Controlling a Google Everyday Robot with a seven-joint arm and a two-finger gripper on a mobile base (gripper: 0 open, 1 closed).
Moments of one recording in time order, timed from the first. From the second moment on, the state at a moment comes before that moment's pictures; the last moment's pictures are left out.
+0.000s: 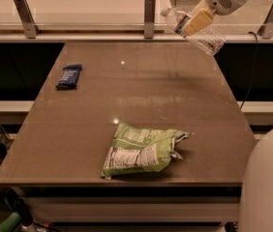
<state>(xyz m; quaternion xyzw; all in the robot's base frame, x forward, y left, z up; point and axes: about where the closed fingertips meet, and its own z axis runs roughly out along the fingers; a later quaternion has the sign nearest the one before) 0.724 -0.169 0.989 -0.52 0.77 0.04 0.36</state>
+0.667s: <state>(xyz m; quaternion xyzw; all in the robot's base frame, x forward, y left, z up) 0.740 -0.167 1.015 -0.51 0.70 0.11 0.49</state>
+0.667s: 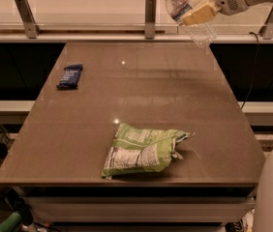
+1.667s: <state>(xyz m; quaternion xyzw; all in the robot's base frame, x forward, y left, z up) 0.732 -0.145 1.017 -0.48 0.64 0.19 0.57</state>
